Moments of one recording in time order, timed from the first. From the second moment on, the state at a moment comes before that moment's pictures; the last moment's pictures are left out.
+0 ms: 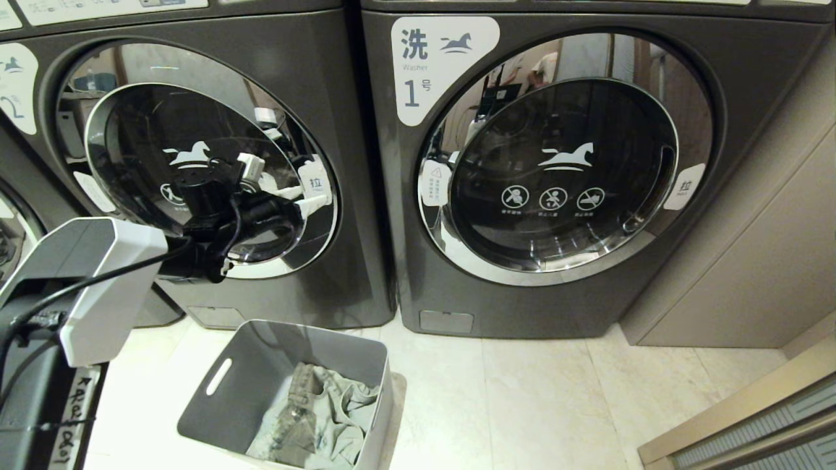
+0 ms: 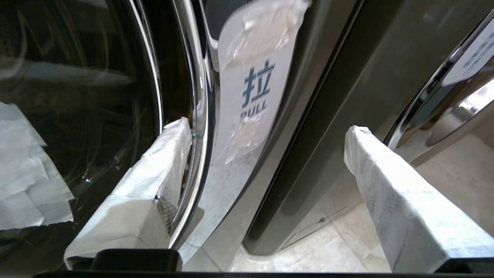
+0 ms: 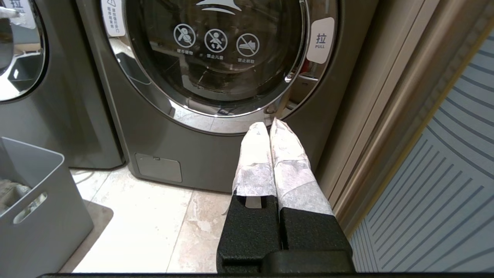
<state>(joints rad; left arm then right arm) 0.03 2.48 -1.84 -0.79 -0.70 -0.10 0.00 0.00 0.00 -0.28 0.04 -0.09</state>
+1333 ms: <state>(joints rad) -0.02 2.54 -1.92 -0.71 -0.72 -0.07 0.00 0.00 0.00 -0.28 0.04 -0.09</state>
